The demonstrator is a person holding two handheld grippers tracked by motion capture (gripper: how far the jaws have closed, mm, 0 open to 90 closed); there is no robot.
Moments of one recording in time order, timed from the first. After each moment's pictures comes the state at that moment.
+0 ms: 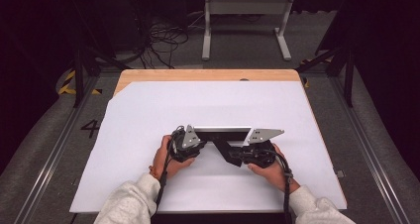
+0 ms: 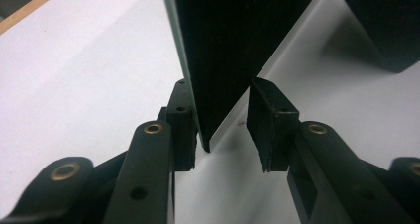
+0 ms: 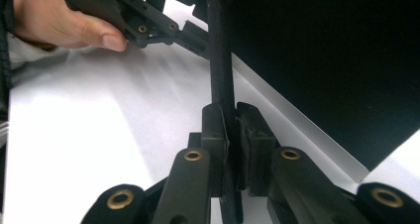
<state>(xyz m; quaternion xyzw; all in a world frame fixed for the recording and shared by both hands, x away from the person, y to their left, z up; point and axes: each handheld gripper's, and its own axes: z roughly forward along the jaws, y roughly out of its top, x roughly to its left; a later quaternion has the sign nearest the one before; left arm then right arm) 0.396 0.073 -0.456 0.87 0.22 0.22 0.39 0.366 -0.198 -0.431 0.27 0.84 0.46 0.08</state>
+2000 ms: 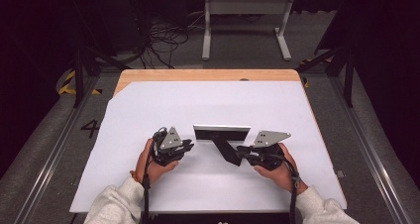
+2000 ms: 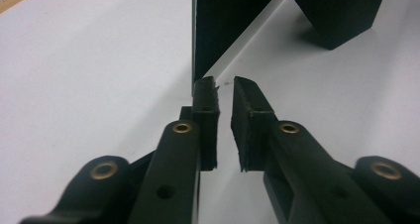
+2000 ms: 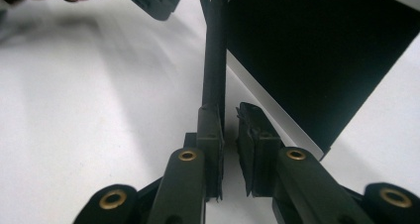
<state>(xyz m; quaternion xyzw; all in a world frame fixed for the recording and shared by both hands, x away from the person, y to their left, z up) 0.377 0.119 -0.438 0.87 0.22 0.17 0.41 0.353 -0.210 -0.417 0.24 0.86 0.43 0.14</state>
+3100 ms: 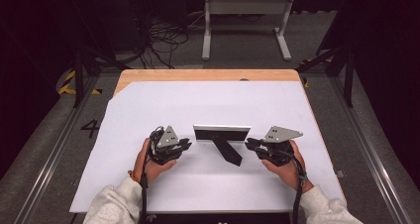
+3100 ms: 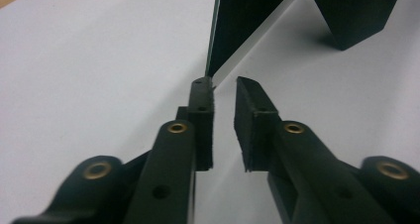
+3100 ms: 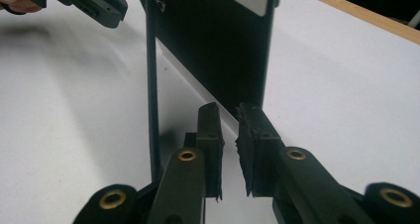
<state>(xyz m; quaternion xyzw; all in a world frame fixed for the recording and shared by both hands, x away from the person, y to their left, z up) 0.384 0.123 -0.441 0.86 0.23 0.17 0.42 0.357 -0.233 -0.411 0.28 0.83 0.44 0.19</state>
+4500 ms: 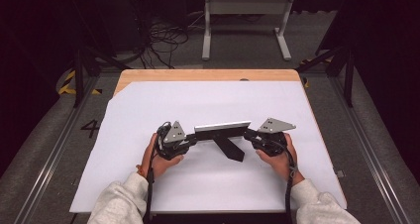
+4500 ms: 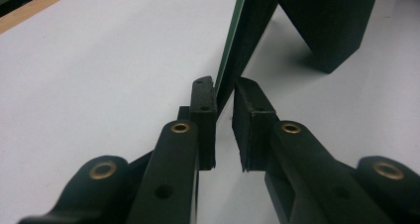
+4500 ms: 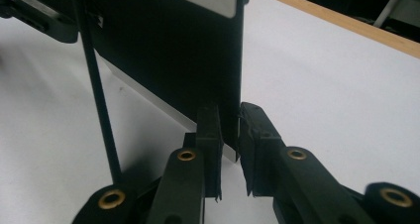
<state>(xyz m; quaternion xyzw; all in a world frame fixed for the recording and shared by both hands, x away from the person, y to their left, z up) 0.393 0.107 -0.435 0.86 0.21 0.16 0.44 0.387 -0.224 -0.422 0.32 0.81 0.44 0.22</state>
